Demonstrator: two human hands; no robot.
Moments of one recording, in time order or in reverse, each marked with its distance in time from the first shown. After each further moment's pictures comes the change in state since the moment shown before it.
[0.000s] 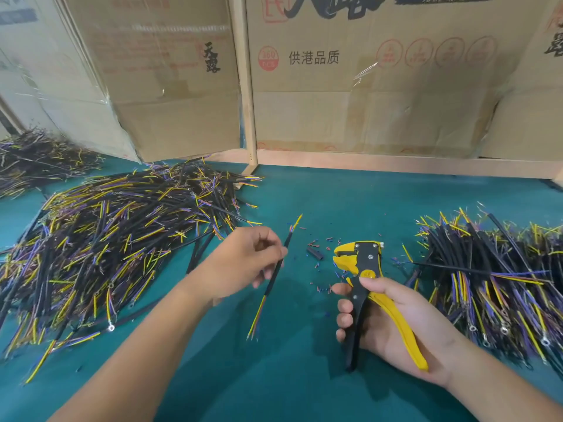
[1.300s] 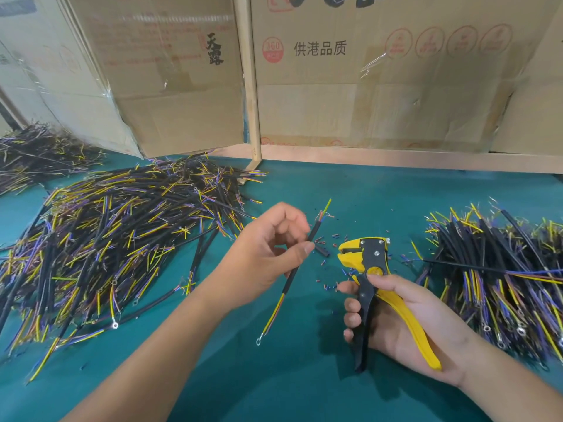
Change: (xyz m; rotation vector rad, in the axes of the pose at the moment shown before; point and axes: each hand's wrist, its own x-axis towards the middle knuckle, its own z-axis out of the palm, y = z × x) left_hand -0.010 0.015 0.019 -0.191 -0.004 0.399; right_hand -0.002 -0.003 0.003 0.007 -0.017 0.018
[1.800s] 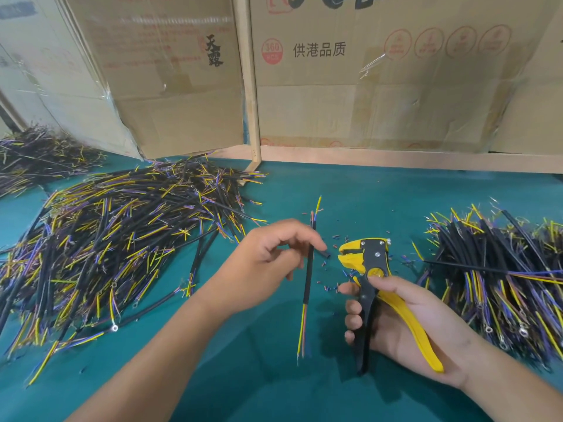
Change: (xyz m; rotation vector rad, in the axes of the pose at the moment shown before) left_hand -0.003 0.005 -0.001 0.176 -0.067 0.022; right_hand -0.007 0.000 0.042 -0.008 0.248 -0.074
